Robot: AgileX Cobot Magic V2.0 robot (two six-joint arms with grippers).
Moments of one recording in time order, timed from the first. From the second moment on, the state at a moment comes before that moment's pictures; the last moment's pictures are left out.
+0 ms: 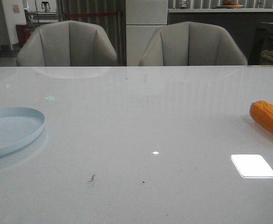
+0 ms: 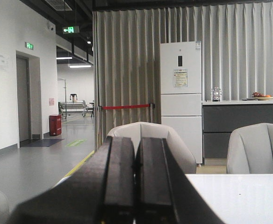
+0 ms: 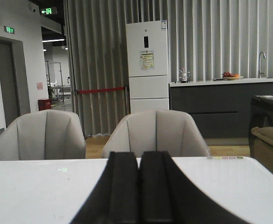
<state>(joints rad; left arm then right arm) 0.00 0.00 -0.12 -0.02 -0.13 0.09 0.04 -0.01 -0.17 -0.01 -0.05 0.10</state>
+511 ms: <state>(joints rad) 0.00 0.42 -0.52 0.01 -0.04 0.09 0.04 0.54 -0.67 -0.01 0.09 0.11</state>
